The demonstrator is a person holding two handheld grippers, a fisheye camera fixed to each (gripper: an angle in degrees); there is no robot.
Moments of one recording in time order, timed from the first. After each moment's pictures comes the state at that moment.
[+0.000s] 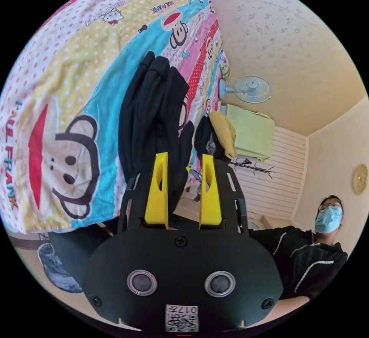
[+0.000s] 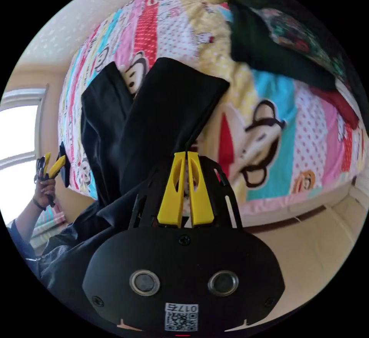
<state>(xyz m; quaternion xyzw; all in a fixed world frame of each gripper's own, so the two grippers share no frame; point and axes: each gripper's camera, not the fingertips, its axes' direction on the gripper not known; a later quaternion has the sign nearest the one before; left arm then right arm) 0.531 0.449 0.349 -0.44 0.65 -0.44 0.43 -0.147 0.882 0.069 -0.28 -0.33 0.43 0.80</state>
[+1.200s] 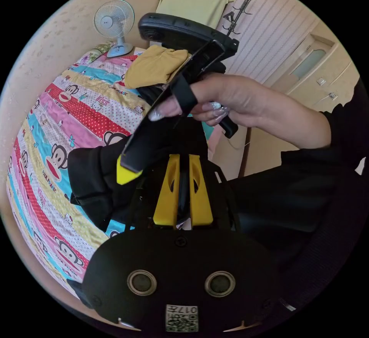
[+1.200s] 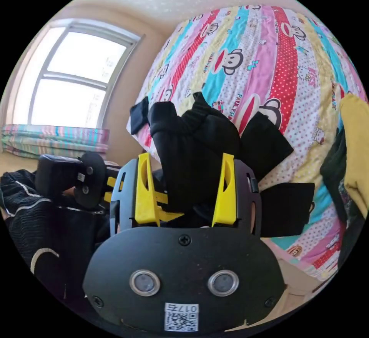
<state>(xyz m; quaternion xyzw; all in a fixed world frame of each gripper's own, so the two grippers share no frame) 0.619 0.234 0.035 -0.18 0.70 0.12 0.68 -0.387 0.636 -0.017 -0.12 -0.57 0.16 0.80</state>
